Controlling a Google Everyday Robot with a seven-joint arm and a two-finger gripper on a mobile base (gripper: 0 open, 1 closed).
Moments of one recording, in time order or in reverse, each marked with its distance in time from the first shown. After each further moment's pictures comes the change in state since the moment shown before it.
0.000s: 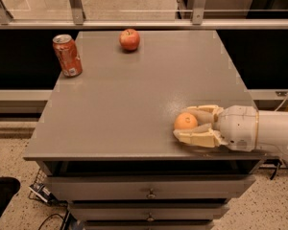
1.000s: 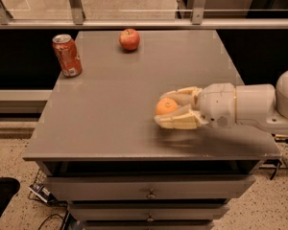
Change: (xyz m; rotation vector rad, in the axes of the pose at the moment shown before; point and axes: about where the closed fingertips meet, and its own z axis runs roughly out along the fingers) arm -0.043 -0.006 0.037 -0.078 0.021 -0.039
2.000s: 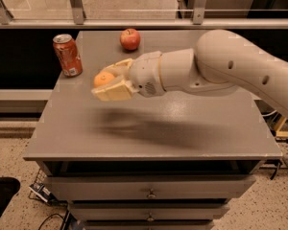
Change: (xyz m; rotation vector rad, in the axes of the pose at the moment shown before) arm -0.090 -0.010 0.134 -0.055 0.000 -0.041
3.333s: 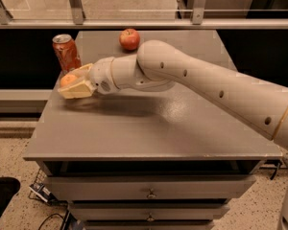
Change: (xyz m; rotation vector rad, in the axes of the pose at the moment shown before) arm 0.014 -0.032 0.138 -0.086 -0.045 0.049
